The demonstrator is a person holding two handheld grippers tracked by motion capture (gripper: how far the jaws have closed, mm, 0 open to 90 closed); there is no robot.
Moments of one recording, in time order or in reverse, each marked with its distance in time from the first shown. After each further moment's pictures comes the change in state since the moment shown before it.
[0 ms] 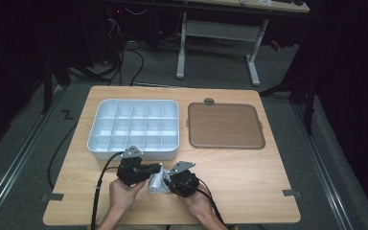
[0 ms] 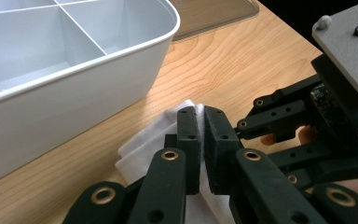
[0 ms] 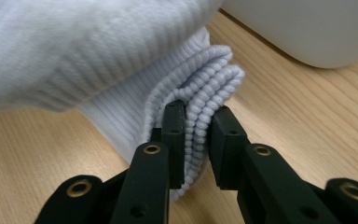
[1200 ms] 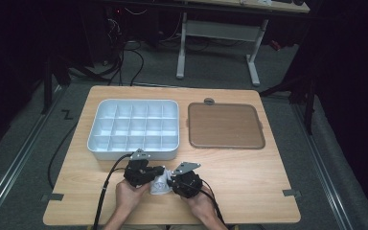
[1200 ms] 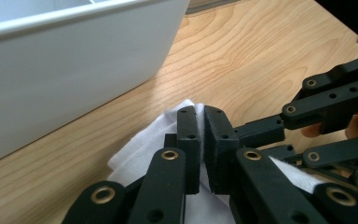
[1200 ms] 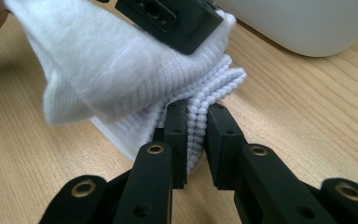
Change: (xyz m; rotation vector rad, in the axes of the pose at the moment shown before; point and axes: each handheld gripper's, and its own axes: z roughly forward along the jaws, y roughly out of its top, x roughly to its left) left arm 0.016 -0.021 0.025 0.033 0.059 0.017; right arm -0.006 -0.009 -0.006 -0.024 0.014 0.026
